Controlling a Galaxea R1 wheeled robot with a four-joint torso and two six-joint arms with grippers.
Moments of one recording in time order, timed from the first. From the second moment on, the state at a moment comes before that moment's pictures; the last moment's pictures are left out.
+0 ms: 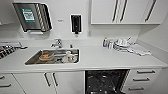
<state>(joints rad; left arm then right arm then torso) 1.53 2.93 -2.62 0.06 -0.18 -0.03 -1.50 3.07 -2.80 -0.12 0.10 0.25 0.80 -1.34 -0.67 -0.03</state>
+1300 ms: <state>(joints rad) 1.53 2.93 -2.62 0.06 -0.17 -0.03 -1.51 3.07 -2.79 -0.11 0.11 0.25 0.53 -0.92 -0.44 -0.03</state>
